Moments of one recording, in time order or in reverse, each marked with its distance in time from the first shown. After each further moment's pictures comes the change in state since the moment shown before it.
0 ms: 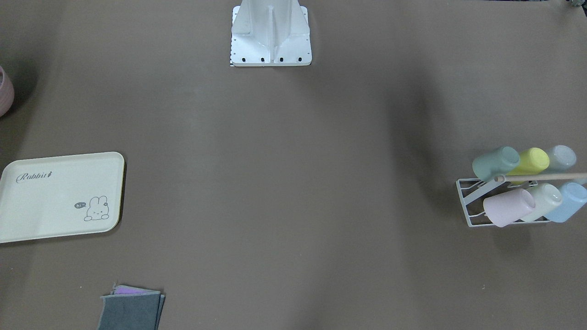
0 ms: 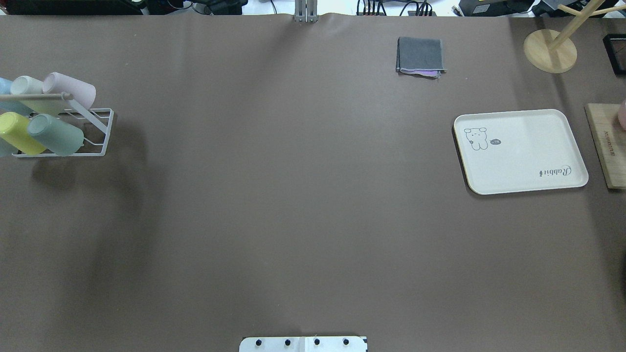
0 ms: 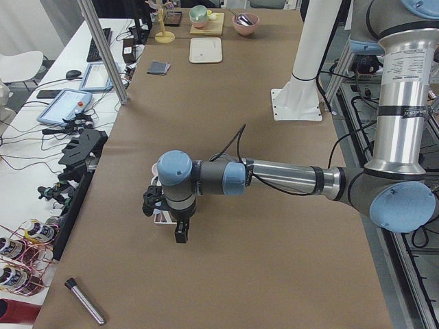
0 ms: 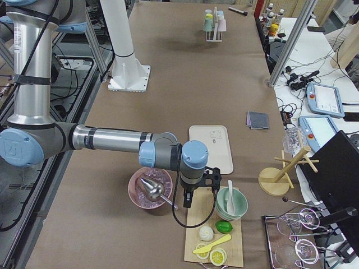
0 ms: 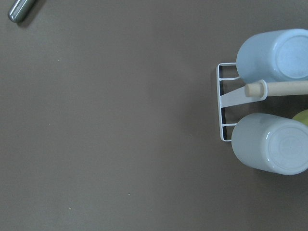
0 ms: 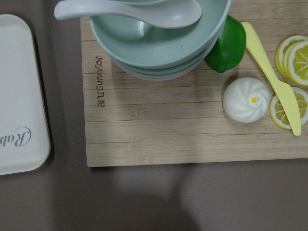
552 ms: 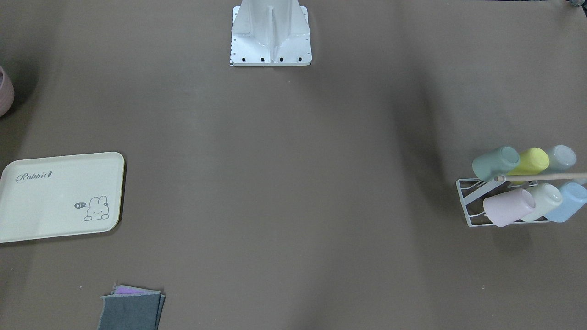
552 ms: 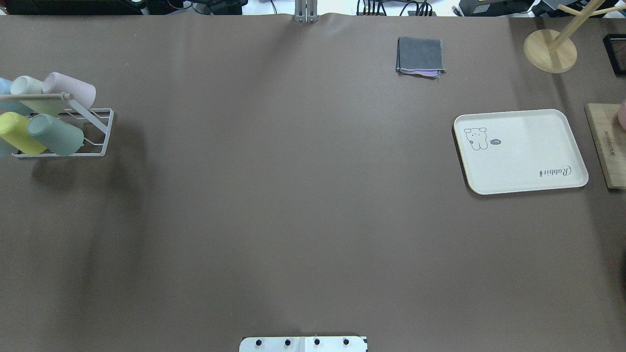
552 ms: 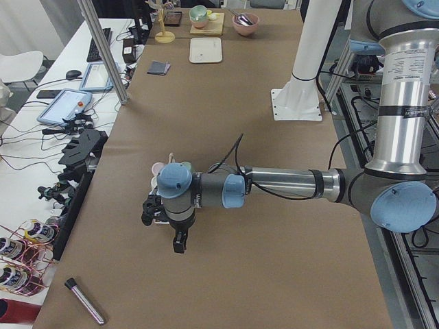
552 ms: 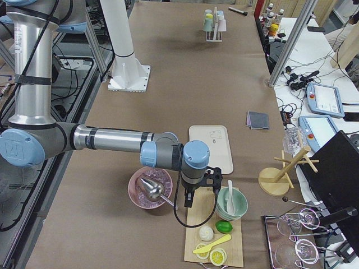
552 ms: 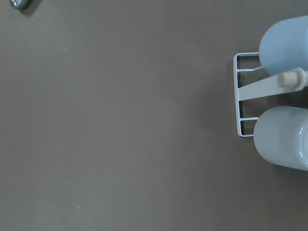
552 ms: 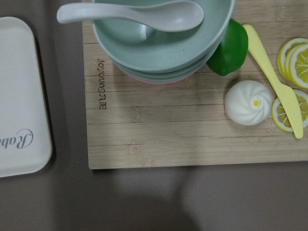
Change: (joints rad) left arm -0.010 0.002 0.043 -0.070 0.000 0.037; right arm -0.011 0.012 -0.010 0.003 0.001 -0.001
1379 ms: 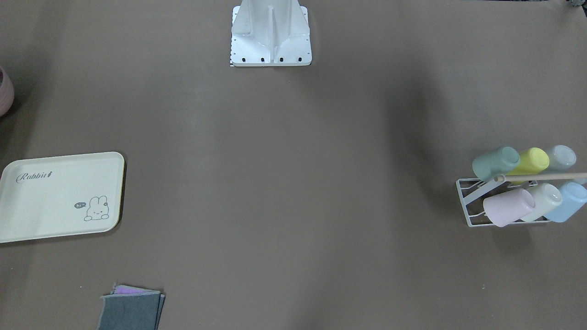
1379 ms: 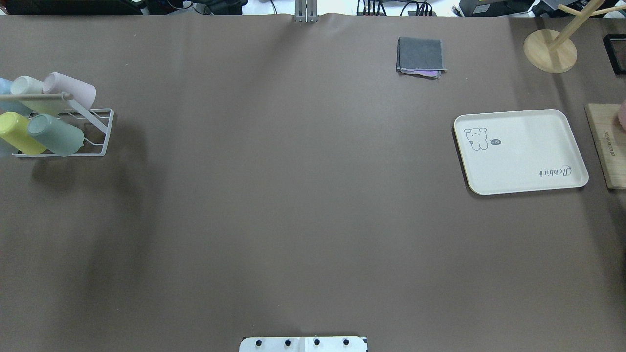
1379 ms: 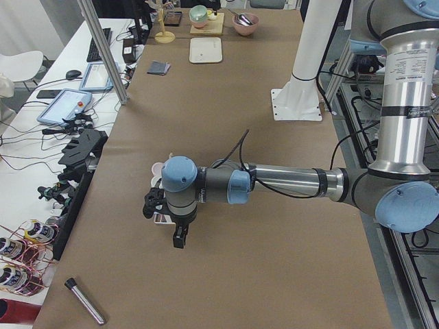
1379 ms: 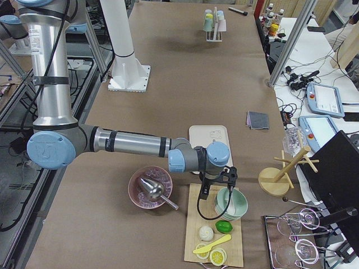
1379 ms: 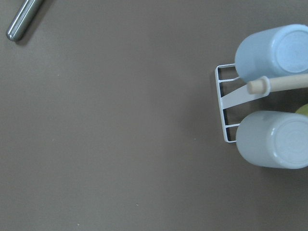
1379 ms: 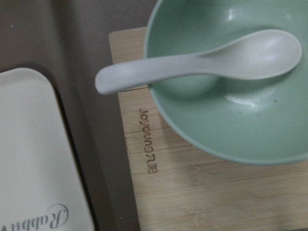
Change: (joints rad) left arm -0.009 0.039 -0.163 0.008 -0.028 0.001; right arm -0.176 0.150 -0.223 0.233 0.044 0.370
